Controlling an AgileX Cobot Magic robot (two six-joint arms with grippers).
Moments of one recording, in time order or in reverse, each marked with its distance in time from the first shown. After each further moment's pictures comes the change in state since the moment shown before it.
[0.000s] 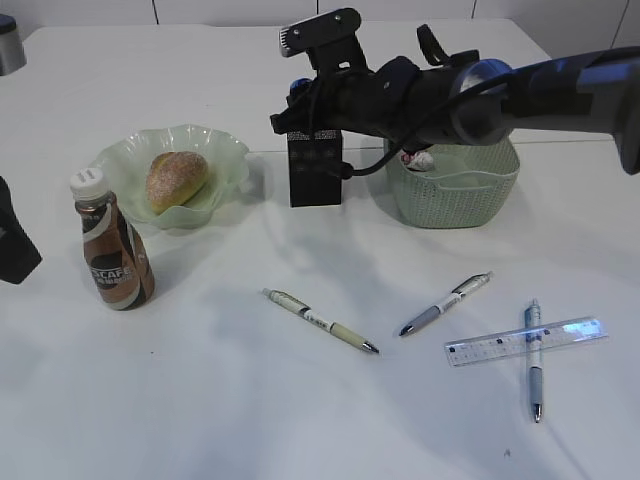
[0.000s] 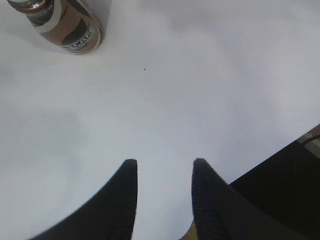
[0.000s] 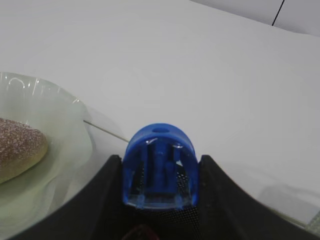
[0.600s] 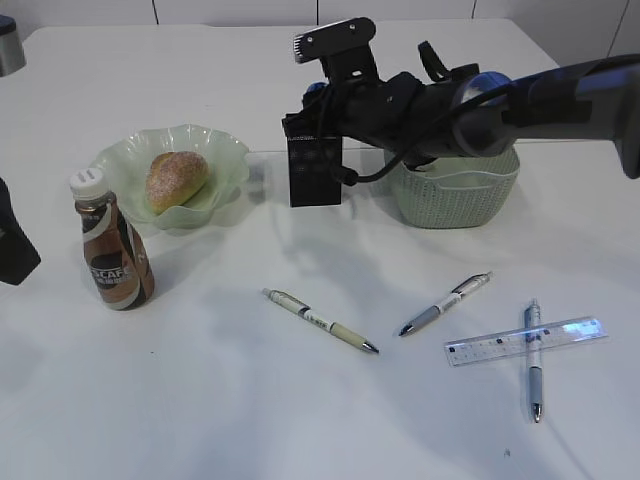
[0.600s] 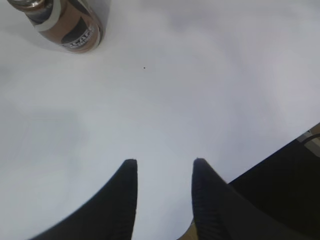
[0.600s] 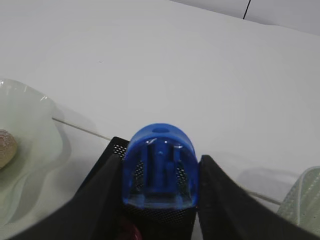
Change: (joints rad) left arm 0.000 0.000 0.000 0.000 0.004 0.000; right arm 0.000 0.000 0.048 0.045 -0.106 0.002
